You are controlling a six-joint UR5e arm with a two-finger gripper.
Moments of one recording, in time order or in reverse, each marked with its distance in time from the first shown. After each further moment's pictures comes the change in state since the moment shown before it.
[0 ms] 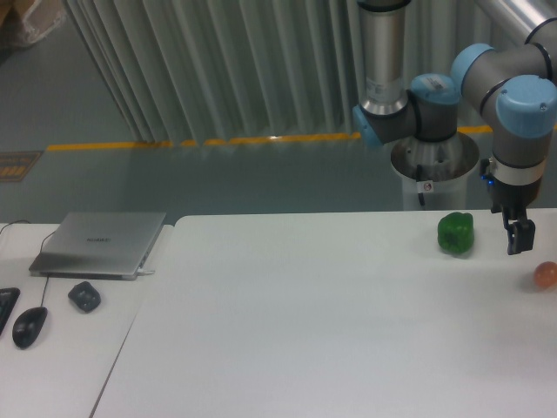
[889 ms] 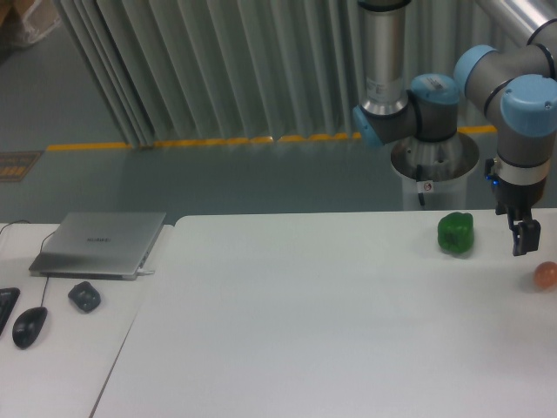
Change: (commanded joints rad) arm 0.014 0.005 -0.018 0.041 0.011 0.005
